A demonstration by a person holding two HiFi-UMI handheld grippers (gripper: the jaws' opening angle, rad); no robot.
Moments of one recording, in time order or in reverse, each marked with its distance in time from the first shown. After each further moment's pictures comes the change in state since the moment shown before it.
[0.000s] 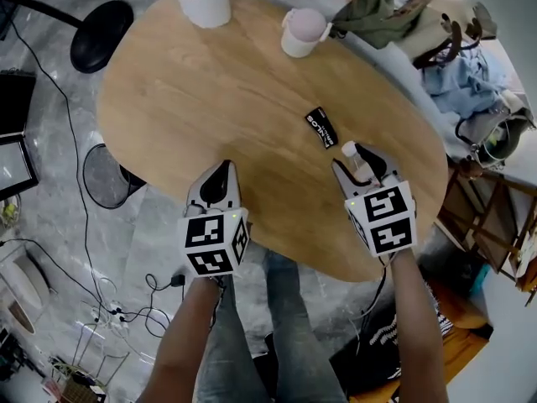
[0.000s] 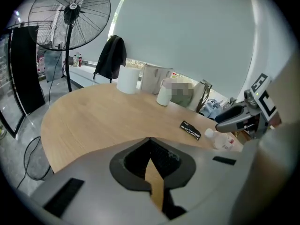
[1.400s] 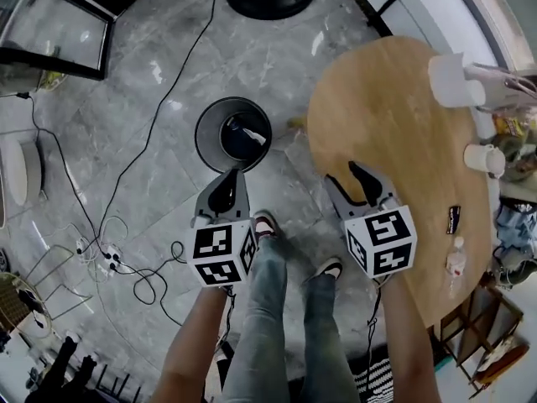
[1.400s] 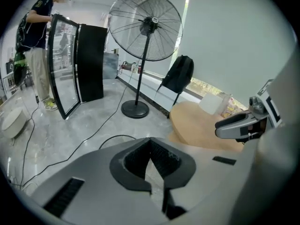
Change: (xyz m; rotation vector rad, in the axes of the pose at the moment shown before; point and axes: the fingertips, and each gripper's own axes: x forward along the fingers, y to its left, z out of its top) left arm -0.192 0.358 -0.042 -0.324 -0.133 0.383; right arm 0.104 0.370 0.229 -0.210 -0.139 0.372
